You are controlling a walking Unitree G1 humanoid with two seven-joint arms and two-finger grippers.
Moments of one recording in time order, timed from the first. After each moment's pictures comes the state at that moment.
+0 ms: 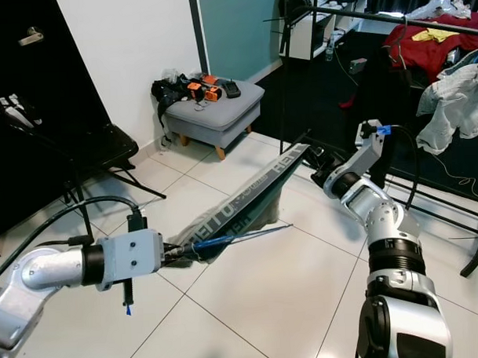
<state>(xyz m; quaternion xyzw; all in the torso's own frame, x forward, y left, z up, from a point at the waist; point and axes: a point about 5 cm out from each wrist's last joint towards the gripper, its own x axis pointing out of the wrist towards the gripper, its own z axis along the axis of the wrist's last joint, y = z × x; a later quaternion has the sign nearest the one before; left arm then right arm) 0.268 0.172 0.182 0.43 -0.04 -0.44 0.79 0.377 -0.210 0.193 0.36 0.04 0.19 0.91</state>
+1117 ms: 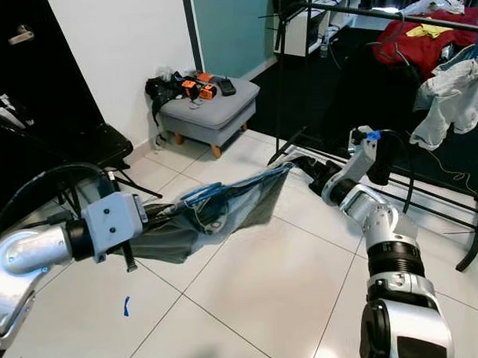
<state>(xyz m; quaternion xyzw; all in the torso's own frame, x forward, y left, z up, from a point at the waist) 0.265 0.170 0.218 0.37 -0.13 -0.42 0.82 0.375 -0.208 0.179 0.32 0.08 0.19 0.93</state>
